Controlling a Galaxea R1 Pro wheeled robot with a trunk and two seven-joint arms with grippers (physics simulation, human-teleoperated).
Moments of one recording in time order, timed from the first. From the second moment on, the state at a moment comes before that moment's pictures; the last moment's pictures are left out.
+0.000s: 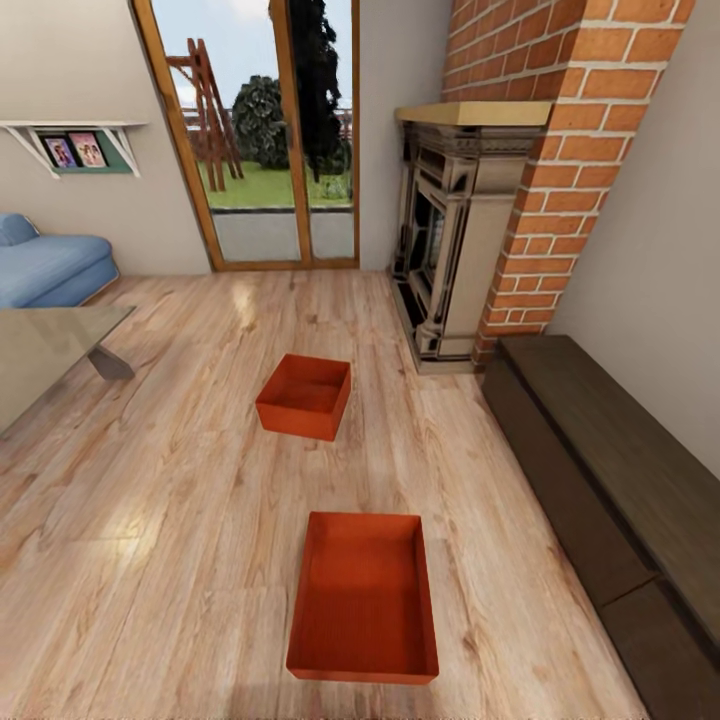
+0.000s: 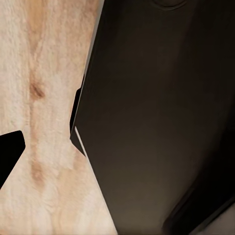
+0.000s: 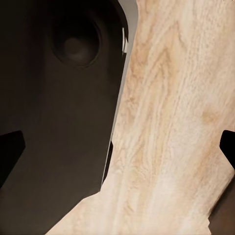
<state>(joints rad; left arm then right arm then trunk) 0.00 0.01 0.02 -0.14 0.29 -0.02 0.03 -0.16 -0.06 0.09 0.02 0.09 -0.09 -0.01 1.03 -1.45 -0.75</state>
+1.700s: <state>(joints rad) 0.00 0.01 0.02 -0.14 0.29 -0.02 0.03 -0.16 -0.06 0.08 0.02 0.08 -0.14 -0.01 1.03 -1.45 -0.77</state>
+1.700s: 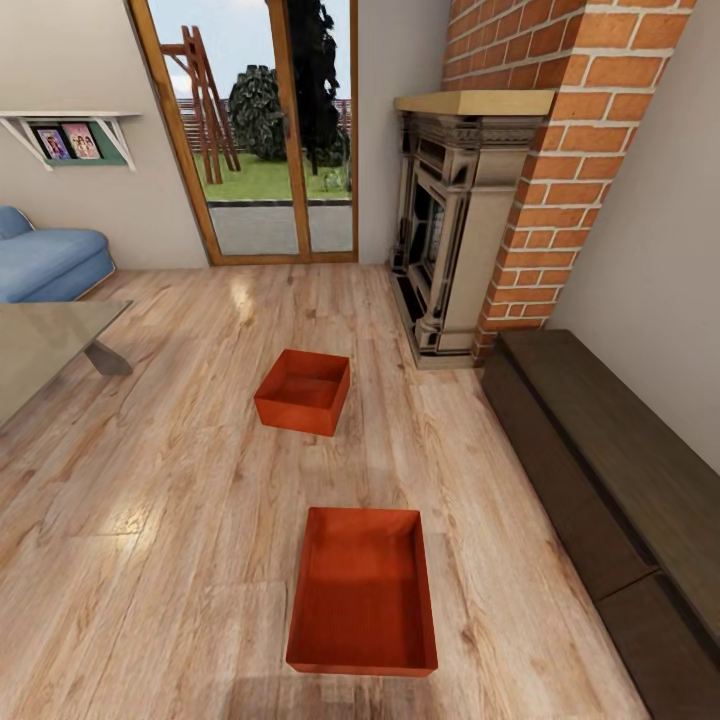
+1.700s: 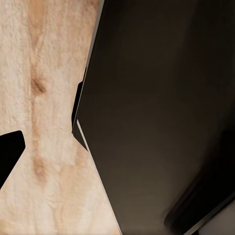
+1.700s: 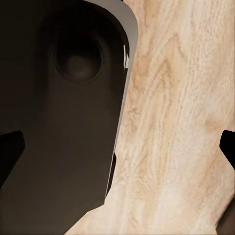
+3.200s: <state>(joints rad) 0.00 0.01 0.03 -0.12 0.31 -0.02 0.02 -0.16 -0.07 0.08 0.03 0.08 -0.13 -0.02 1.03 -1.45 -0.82</state>
